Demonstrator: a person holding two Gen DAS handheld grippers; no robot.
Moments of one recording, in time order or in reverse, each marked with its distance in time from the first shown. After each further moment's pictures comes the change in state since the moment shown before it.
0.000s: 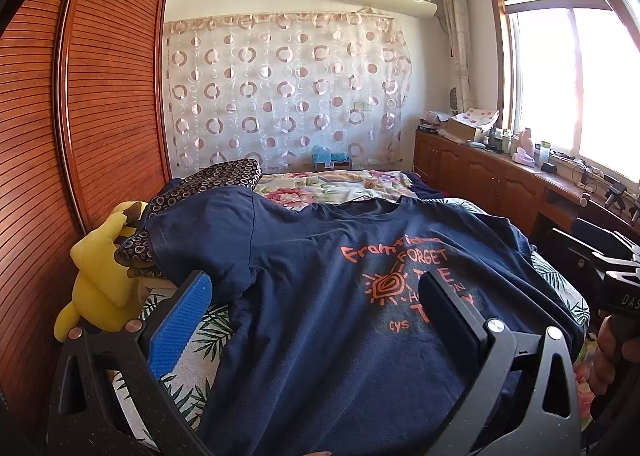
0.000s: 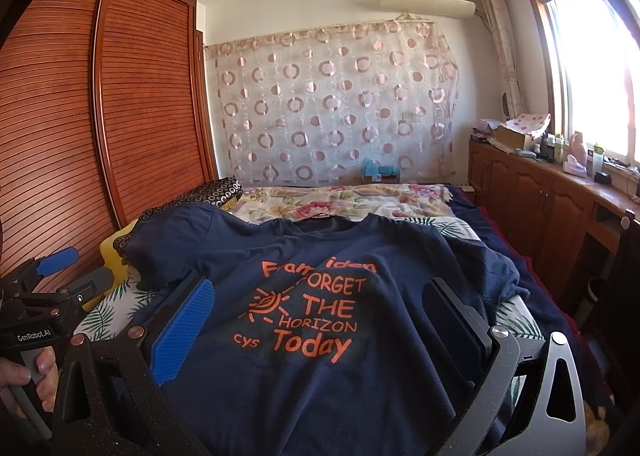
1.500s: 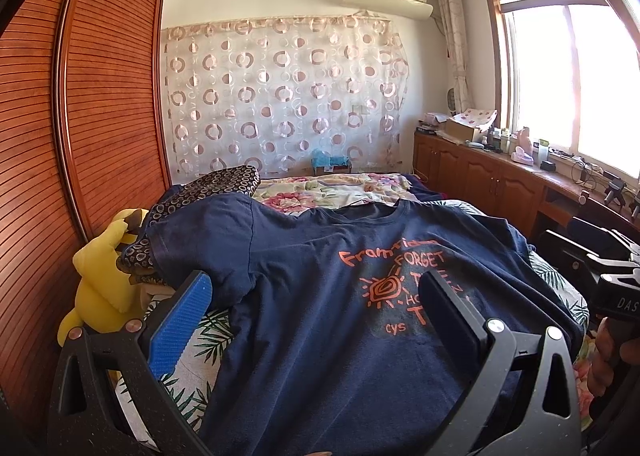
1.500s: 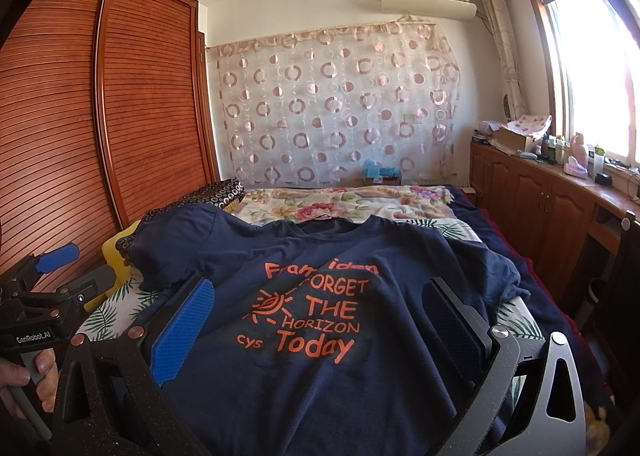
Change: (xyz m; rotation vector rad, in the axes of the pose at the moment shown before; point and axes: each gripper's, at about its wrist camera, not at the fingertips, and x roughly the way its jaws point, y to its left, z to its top) left arm -0.013 -0.001 0.011 0.012 -0.009 0.009; right arm -0.002 0.001 0.000 0.000 -0.002 0.003
